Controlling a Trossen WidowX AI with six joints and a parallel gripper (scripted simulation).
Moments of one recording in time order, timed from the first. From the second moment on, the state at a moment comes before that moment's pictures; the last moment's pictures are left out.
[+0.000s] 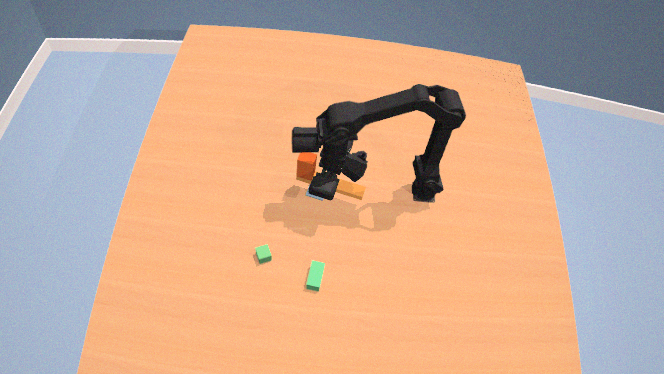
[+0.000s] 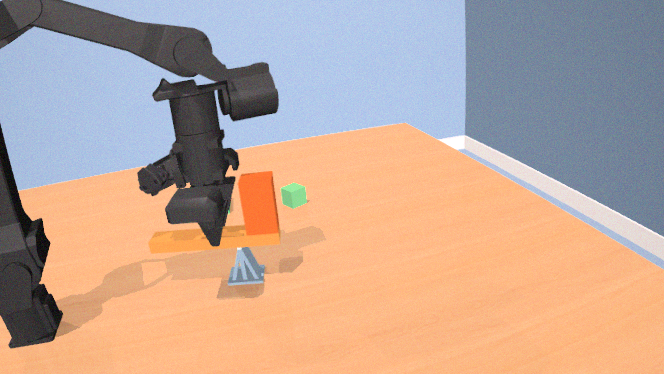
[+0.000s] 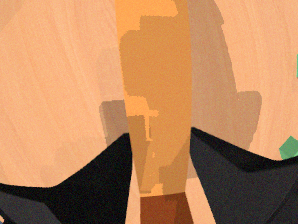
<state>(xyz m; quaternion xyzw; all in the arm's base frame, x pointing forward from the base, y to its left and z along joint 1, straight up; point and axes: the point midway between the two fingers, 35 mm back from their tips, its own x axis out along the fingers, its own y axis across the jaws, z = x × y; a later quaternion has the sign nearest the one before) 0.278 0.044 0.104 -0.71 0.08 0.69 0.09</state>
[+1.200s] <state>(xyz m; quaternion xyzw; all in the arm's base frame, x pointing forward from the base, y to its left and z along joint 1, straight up) 0.278 0.044 0.104 -0.71 0.08 0.69 0.09</state>
